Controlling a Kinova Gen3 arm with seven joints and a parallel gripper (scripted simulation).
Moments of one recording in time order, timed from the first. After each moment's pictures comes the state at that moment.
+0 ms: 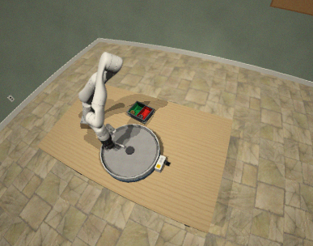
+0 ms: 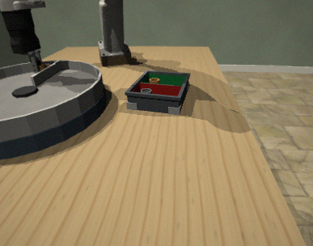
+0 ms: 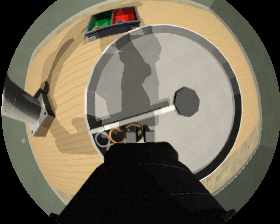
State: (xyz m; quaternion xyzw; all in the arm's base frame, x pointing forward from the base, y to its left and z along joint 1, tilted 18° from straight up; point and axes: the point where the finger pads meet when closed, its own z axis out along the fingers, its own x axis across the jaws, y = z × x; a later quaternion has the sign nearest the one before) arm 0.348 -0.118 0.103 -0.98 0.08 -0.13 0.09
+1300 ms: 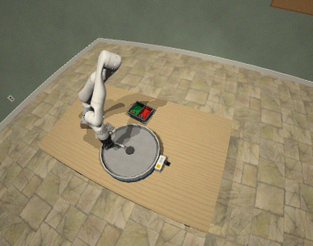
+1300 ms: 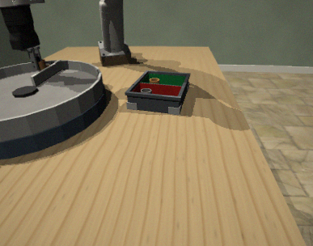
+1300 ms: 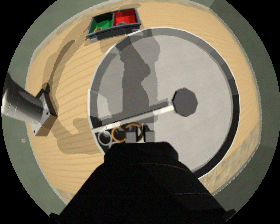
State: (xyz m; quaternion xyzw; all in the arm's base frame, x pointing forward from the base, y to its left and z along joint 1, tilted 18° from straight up) arm 0.344 -0.120 0.114 -0.98 0.08 -0.13 0.09
